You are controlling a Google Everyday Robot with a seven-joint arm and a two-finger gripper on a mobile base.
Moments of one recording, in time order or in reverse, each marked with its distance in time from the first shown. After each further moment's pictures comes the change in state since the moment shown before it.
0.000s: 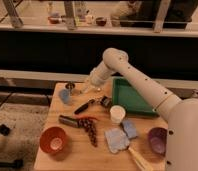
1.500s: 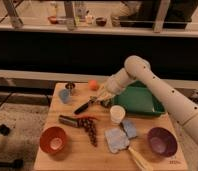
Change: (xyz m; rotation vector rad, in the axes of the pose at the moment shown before) arm 0.039 0.074 -0.047 0.027 -0.055 0.056
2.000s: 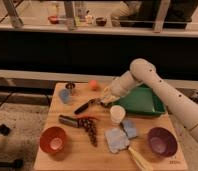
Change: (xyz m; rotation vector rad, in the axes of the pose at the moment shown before) arm 0.009 0.018 -0.009 0.007 -0.013 0.020
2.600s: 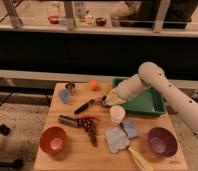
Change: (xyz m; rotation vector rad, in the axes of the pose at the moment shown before) arm 0.020 0.023 -0.020 0.027 -0.017 0.039
